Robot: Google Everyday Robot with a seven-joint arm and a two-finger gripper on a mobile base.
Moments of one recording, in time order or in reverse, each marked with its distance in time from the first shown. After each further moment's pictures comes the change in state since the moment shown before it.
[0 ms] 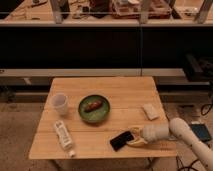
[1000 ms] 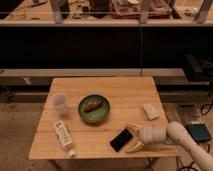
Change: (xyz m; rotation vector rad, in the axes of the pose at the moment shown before) arm -0.019 0.008 0.026 0.046 -0.060 -0.039
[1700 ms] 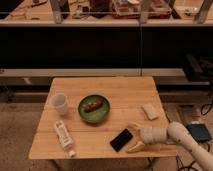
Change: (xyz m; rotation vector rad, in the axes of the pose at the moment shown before) arm 0.002 -0.002 -0.004 0.021 0.035 0.035
